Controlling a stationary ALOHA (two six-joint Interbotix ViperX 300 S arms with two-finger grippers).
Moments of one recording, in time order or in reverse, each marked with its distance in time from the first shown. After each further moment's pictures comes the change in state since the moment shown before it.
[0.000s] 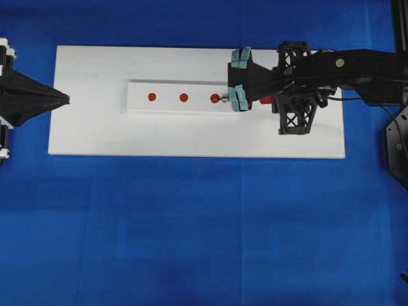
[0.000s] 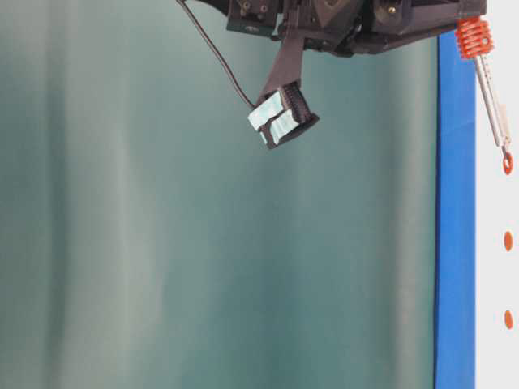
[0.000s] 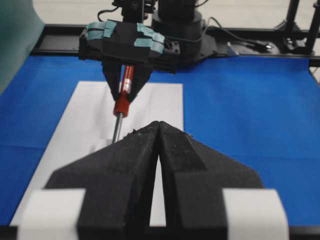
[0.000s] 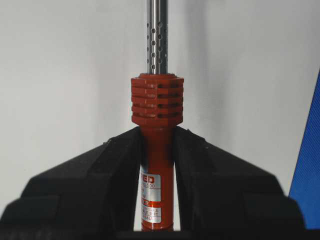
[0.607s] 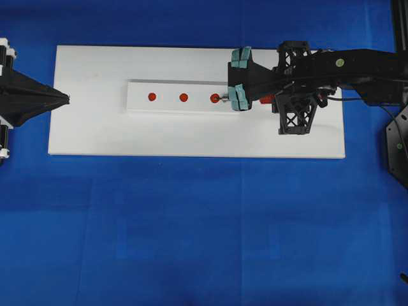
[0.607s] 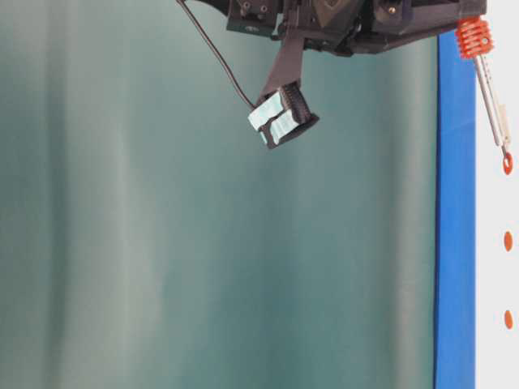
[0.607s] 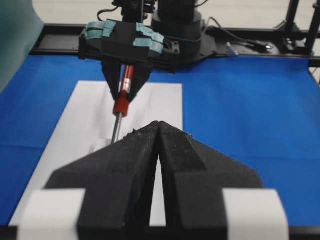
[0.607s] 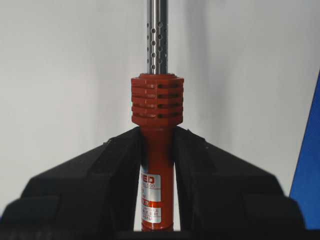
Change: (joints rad) left arm 0.000 0.000 0.000 0.000 0.002 -0.003; right arm 0.002 0.000 -0.002 0.000 0.012 0.005
